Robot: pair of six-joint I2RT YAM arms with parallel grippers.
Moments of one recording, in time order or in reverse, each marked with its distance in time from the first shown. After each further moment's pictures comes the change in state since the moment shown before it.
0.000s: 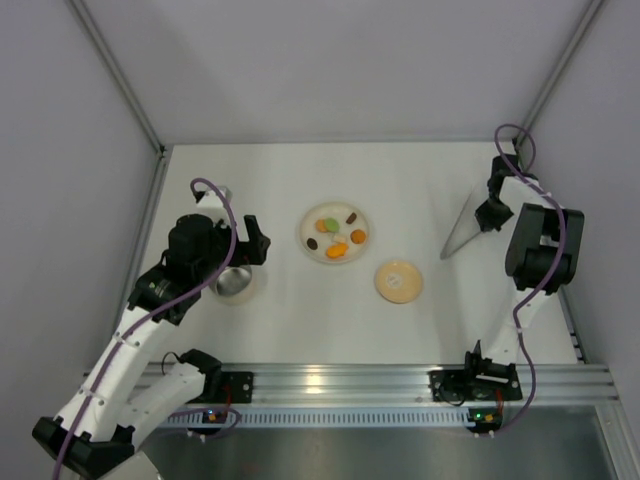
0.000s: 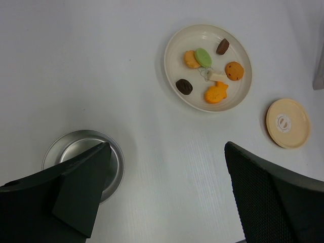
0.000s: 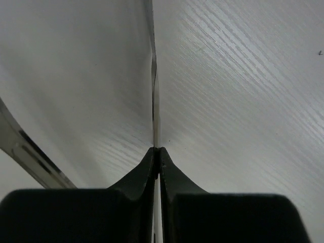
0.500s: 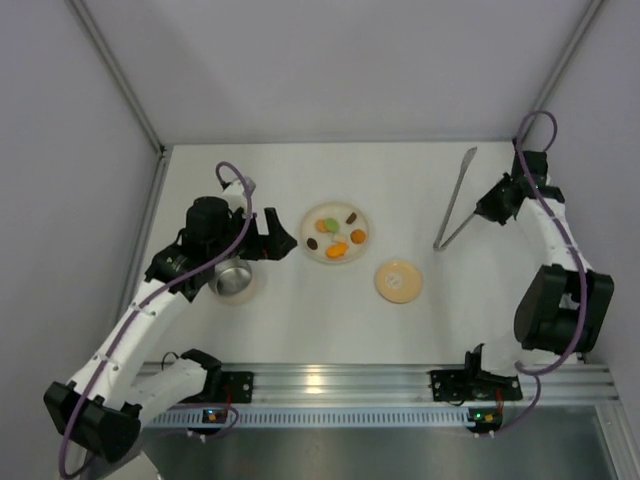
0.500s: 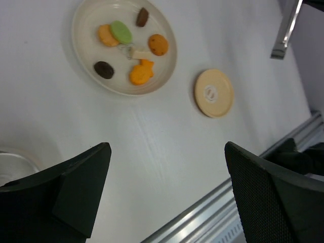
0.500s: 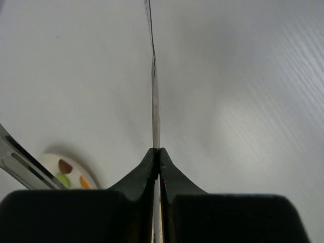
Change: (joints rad) left arm 0.001 0.152 0.050 0.025 0.265 -0.085; right arm 0.002 -0.434 -0.205 0.068 -0.286 -0.042
